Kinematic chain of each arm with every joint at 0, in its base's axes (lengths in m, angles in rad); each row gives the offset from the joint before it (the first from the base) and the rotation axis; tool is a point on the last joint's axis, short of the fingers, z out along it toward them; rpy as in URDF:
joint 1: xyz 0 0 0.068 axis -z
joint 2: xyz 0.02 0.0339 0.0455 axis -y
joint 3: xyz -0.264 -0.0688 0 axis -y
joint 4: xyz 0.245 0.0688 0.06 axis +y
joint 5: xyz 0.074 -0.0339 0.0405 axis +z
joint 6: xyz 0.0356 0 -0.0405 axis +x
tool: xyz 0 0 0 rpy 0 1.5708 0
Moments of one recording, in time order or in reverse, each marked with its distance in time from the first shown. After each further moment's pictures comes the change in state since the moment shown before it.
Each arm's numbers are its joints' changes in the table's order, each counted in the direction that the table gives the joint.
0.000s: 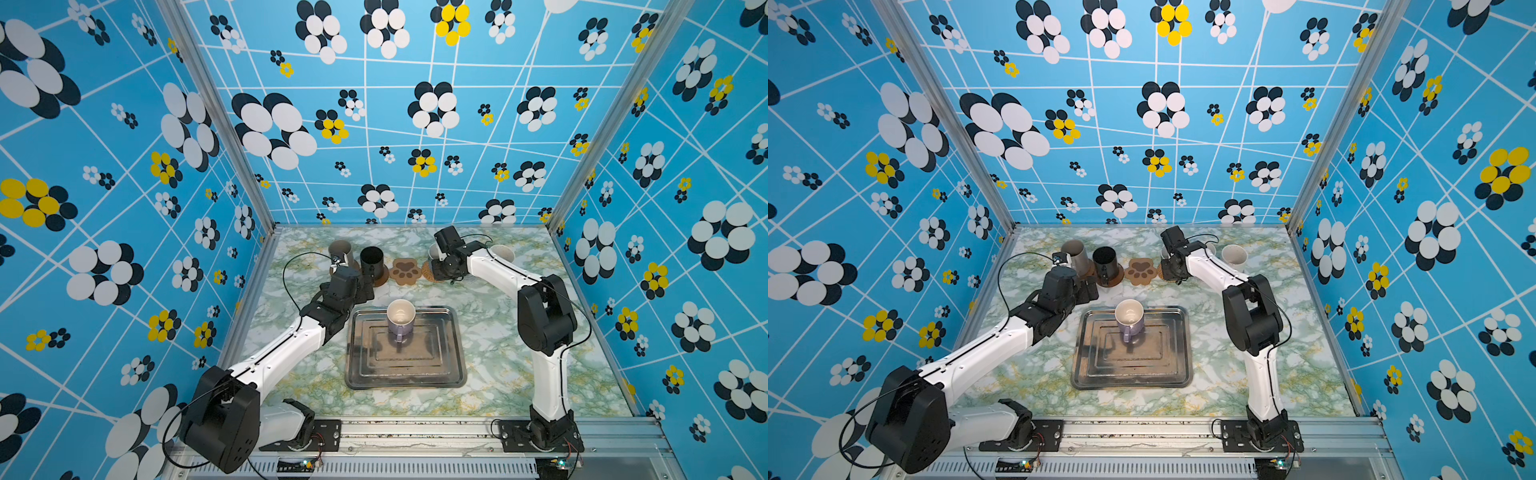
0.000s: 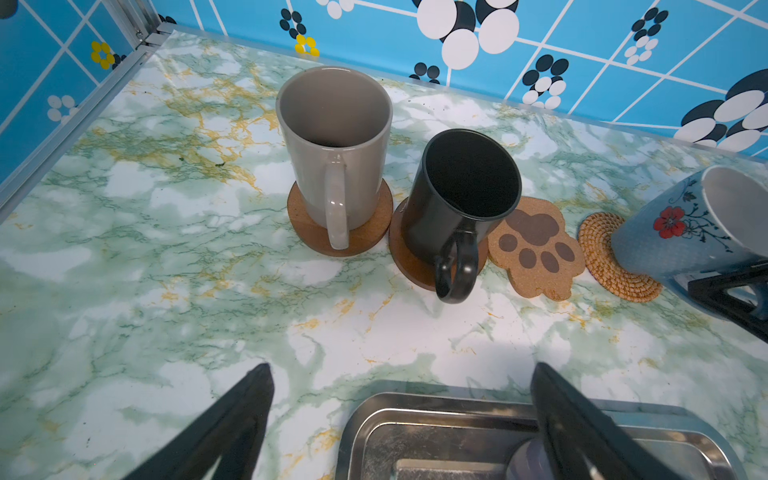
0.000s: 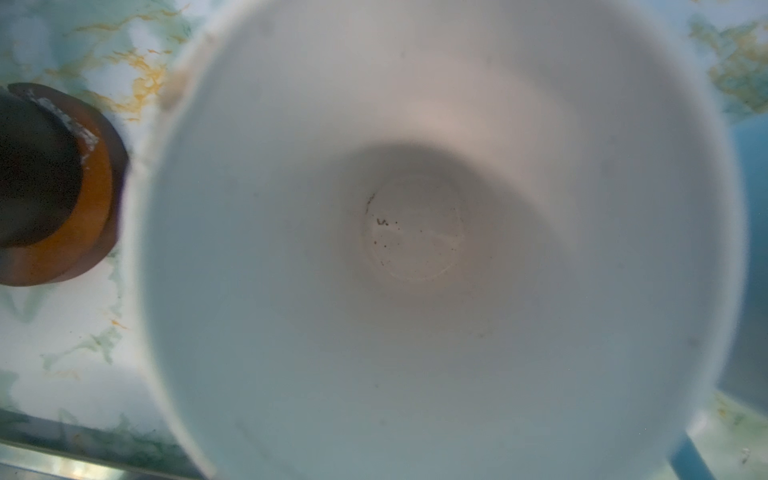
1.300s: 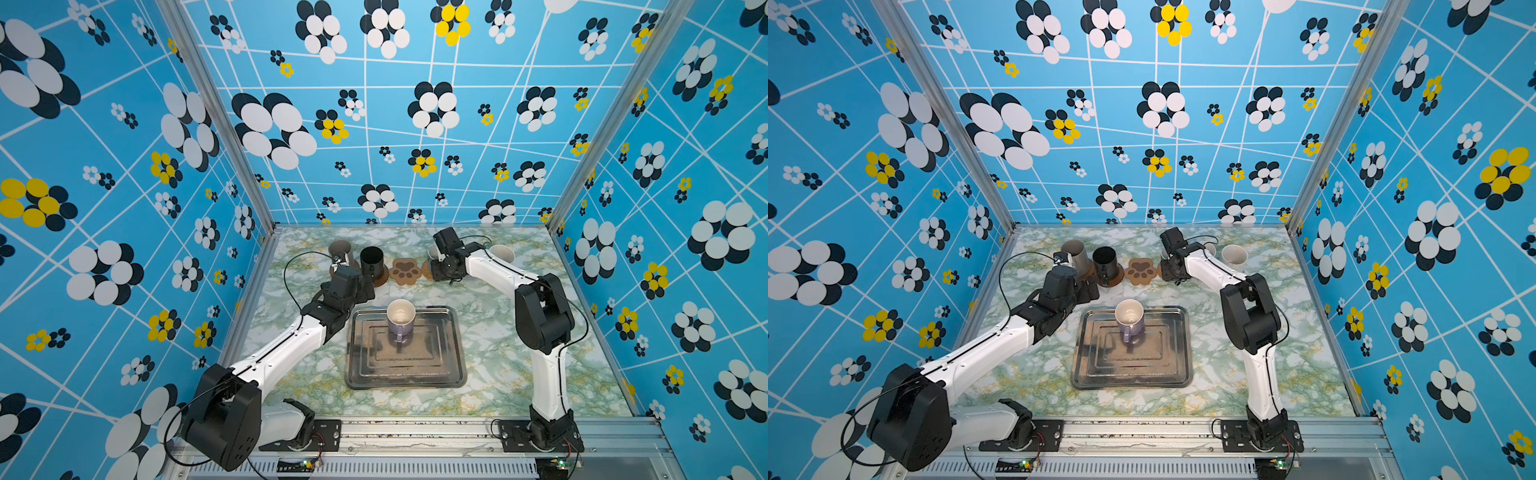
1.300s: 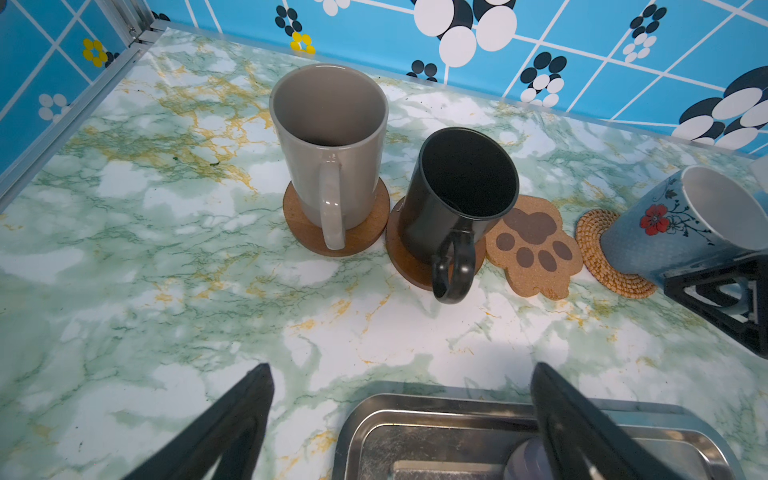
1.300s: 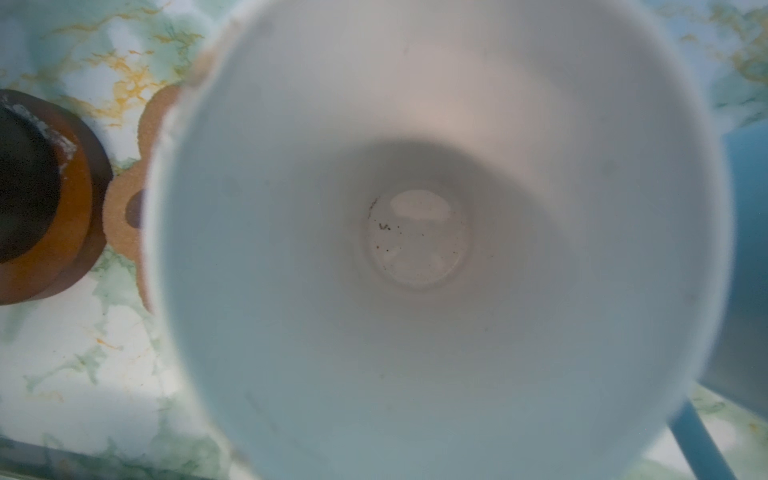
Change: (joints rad) left arm 0.000 -0.011 0.006 -0.002 -0.008 0.000; right arm 0.000 -0.015 -0.004 -0.024 0.000 0.022
